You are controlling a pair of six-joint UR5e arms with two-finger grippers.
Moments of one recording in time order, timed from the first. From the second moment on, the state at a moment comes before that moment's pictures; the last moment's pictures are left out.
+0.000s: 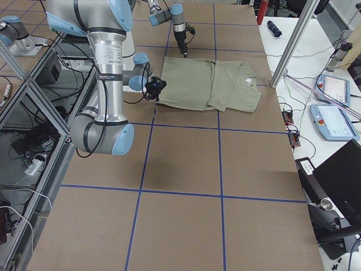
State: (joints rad) left arm -0.39 -1.85 -1.96 -1.90 -1.72 -1.74; right arm 0.09 -1.52 2.16 -1.39 1.44 2.14
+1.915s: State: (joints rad) left arm -0.20 -1.71 -2.03 -1.78 -1.70 -1.85; right arm 0.09 -1.52 2.16 -1.39 1.44 2.14
